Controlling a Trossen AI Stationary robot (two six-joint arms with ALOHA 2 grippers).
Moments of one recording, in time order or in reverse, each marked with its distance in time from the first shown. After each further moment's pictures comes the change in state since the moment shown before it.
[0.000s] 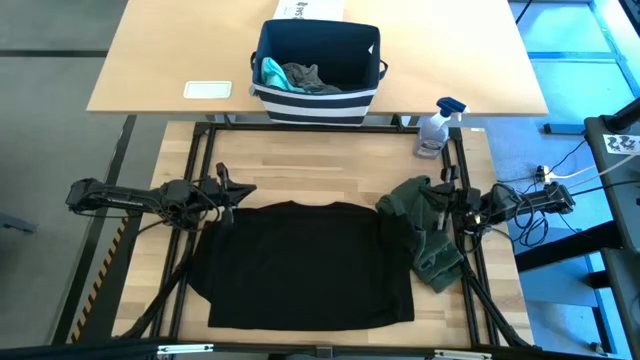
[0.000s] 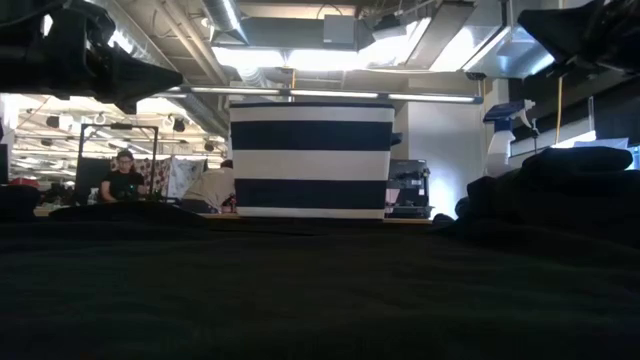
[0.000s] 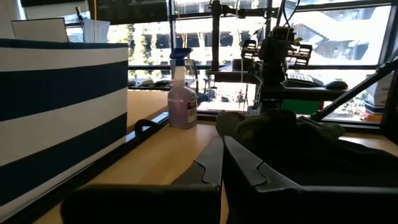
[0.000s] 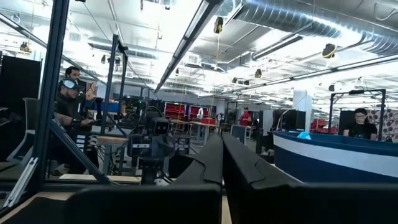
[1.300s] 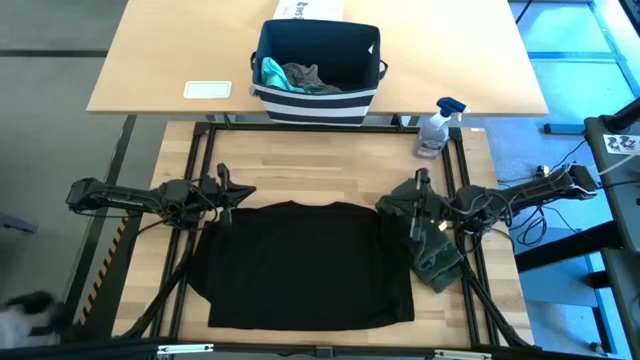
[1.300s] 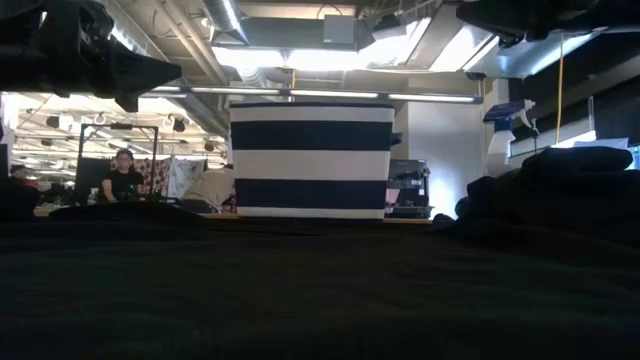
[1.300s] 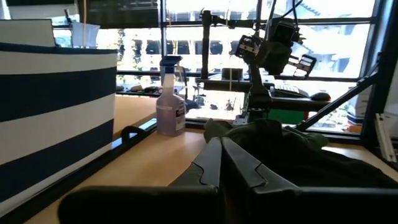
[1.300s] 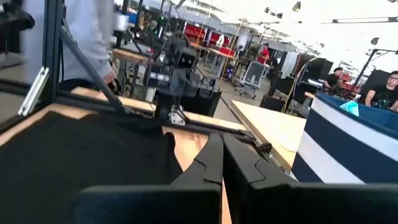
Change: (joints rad) left arm -0.005 0.000 0.000 0.029 0.041 -0.031; right arm 0.000 0.664 0.347 -0.074 -0.012 -0.010
